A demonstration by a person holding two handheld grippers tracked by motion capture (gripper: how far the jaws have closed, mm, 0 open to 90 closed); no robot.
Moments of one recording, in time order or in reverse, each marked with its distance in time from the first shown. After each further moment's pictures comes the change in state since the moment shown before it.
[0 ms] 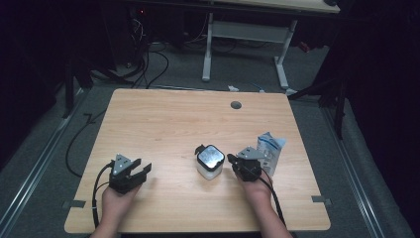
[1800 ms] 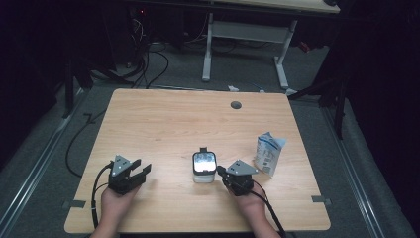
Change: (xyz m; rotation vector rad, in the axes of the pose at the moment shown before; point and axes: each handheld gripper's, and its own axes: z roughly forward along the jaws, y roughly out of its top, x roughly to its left) left arm 0.001 -0.002 -0.003 -0.010 -0.011 0.003; right arm 0.047 -0.010 -0.016 -0.035 0.081 -0.085
